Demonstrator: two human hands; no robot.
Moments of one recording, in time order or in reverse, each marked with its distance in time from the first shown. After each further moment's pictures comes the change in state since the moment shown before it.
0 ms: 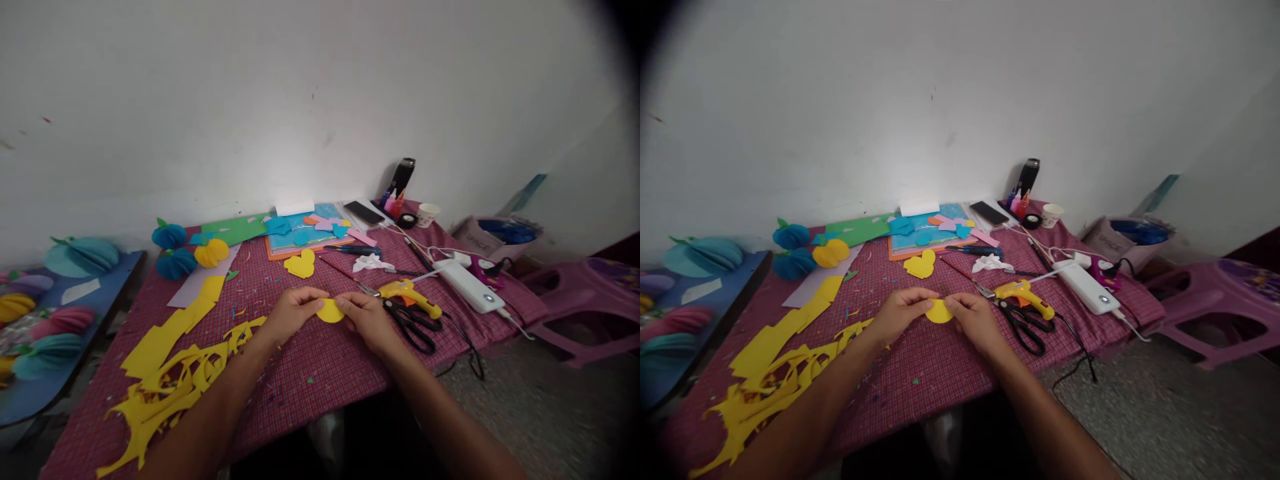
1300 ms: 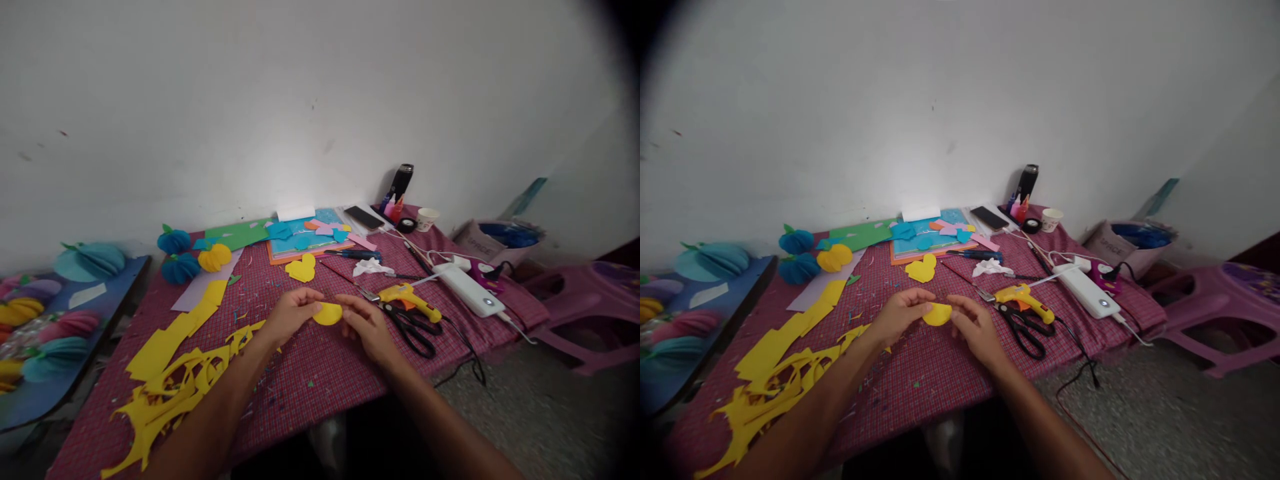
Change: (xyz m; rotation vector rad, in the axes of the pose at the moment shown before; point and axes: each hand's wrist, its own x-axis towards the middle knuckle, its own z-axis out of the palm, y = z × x) left_hand 0.002 -0.002 -0.004 -0.005 0.036 -0.047; right_hand -0.013 0.008 -0.001 0.117 -0.035 -0.095
